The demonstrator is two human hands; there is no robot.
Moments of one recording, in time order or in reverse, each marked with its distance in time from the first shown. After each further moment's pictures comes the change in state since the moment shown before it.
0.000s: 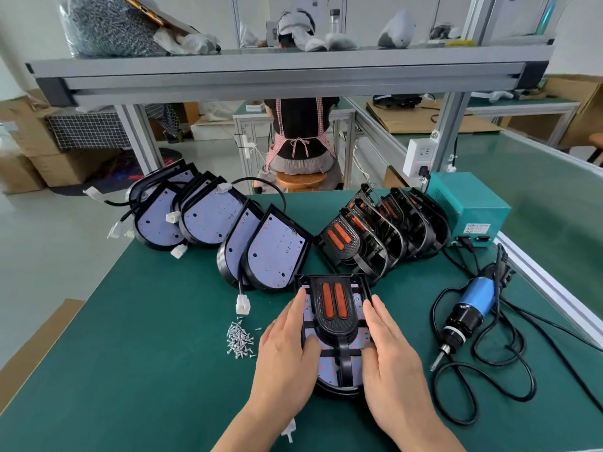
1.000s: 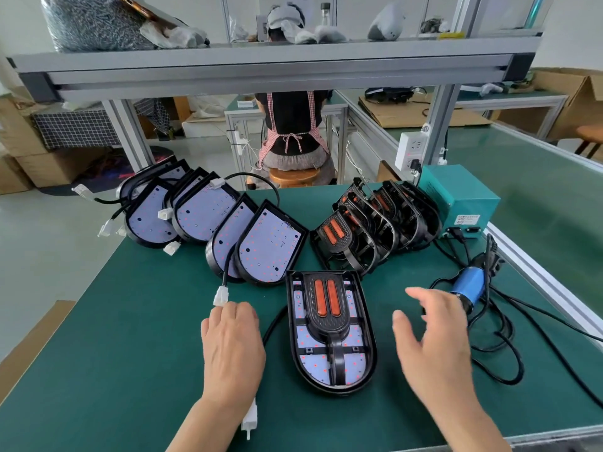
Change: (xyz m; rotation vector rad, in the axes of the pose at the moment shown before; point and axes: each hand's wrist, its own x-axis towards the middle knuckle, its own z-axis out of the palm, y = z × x) left_hand 0.007 -0.038 -0.031 0.617 0.250 -0.063; right_hand 0.007 0.006 -0.049 -0.106 0.296 0.070
